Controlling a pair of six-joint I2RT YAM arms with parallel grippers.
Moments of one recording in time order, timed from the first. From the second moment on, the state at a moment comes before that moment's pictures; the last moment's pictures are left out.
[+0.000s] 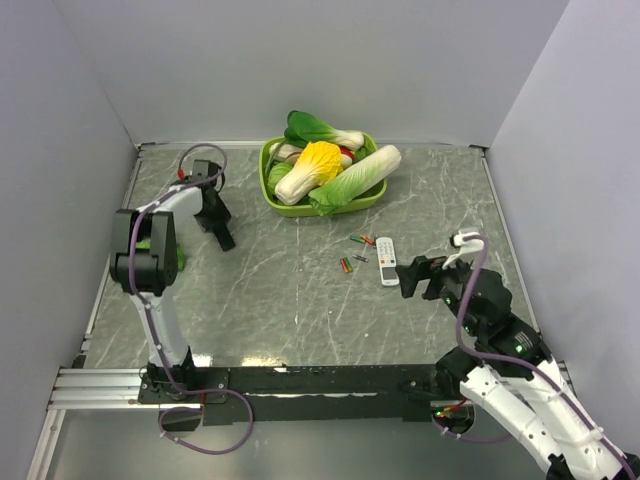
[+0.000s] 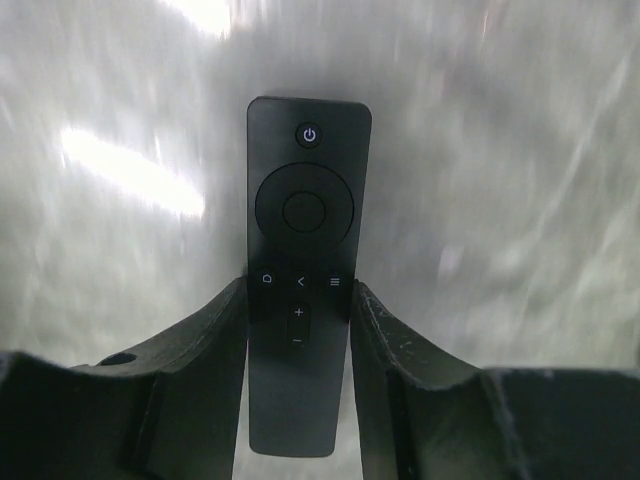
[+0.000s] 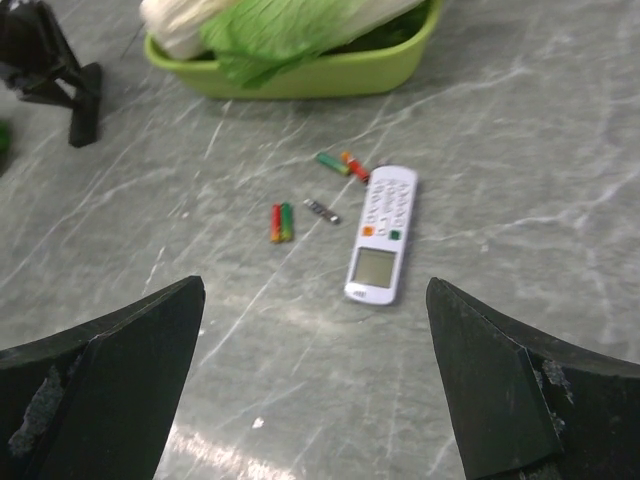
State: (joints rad) left arm -0.08 2.04 1.46 -0.52 -0.20 -0.63; right arm 0.58 0.38 0.67 -0.57 0.26 0.28
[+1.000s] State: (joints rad) left arm -0.29 0.82 0.42 0.45 0.43 -0.99; right arm 0.69 0.93 0.54 0.20 -0.47 0.70
